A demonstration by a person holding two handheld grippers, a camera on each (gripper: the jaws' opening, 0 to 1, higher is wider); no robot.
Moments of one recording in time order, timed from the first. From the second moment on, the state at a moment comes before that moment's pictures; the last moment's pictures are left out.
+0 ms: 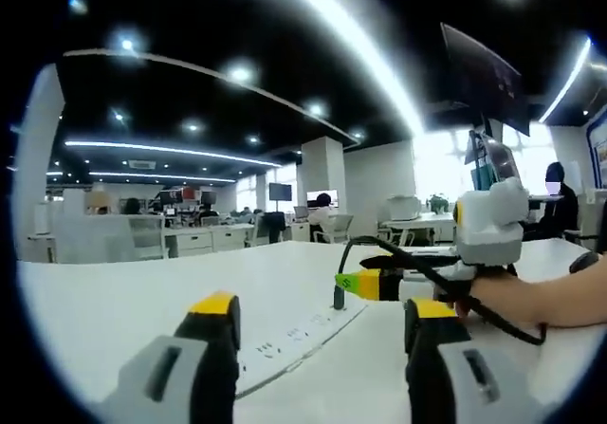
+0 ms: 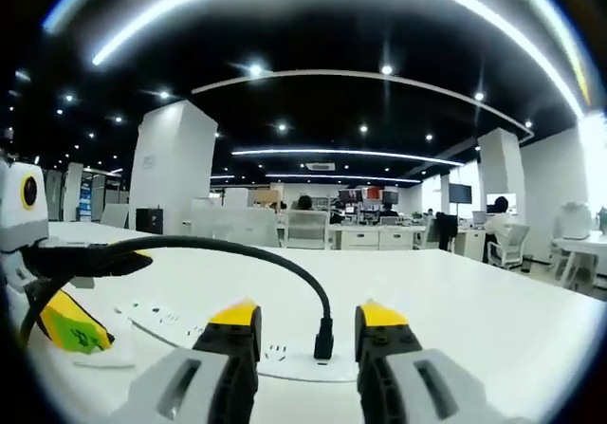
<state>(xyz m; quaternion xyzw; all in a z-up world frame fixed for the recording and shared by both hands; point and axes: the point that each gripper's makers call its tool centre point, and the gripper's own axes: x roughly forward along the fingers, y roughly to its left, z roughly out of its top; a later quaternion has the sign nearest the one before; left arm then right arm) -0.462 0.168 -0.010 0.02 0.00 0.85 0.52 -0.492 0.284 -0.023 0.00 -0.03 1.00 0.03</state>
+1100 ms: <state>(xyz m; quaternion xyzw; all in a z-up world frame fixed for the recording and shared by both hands) -0.465 0.174 -0.048 -0.02 0.02 0.85 0.52 -0.522 0.291 -0.050 -0.05 -0.04 1.00 0.03</state>
